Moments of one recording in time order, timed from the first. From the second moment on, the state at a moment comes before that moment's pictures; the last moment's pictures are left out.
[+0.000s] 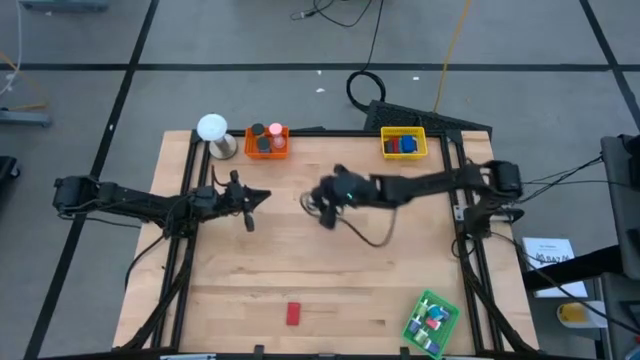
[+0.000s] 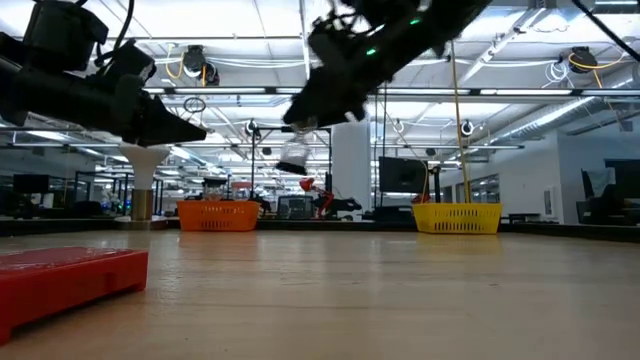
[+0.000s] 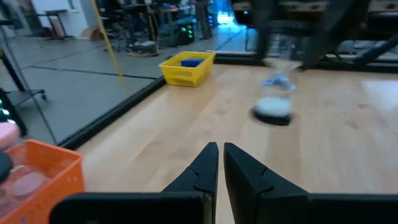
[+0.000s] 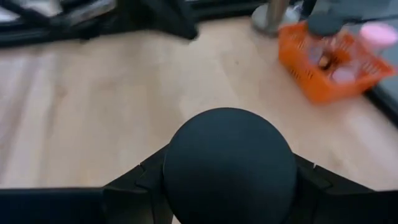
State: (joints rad) left arm 0.07 0.88 0.06 0.68 -0.27 0.02; right arm -0.02 1.71 1.13 0.03 0.16 0.12
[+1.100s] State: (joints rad) left arm 0.07 0.87 0.06 0.65 -0.28 -0.02; right arm -0.22 2.16 1.55 -0.04 -0.02 0.03
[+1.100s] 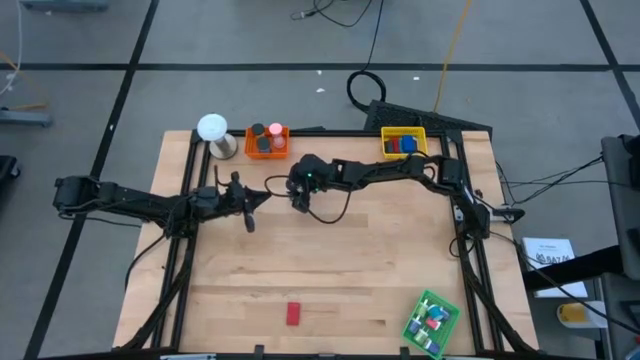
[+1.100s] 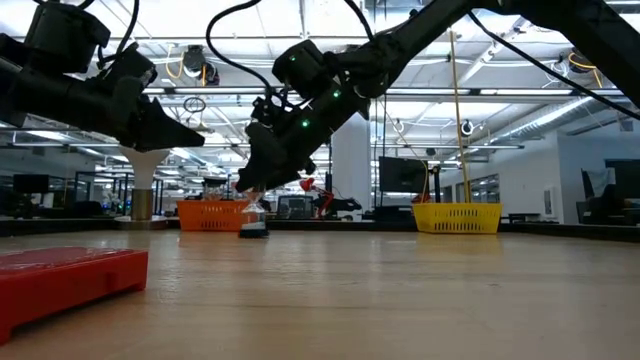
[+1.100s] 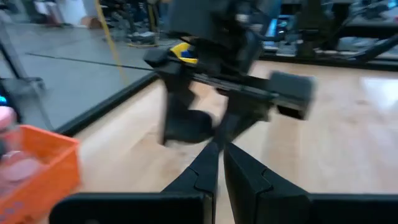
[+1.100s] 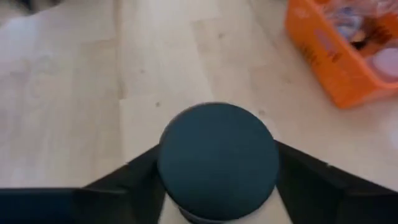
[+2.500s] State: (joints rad) left arm 0.22 1.46 0.96 -0.35 -0.12 -0.16; right arm -0.13 1.23 0.57 0.40 0.21 0.06
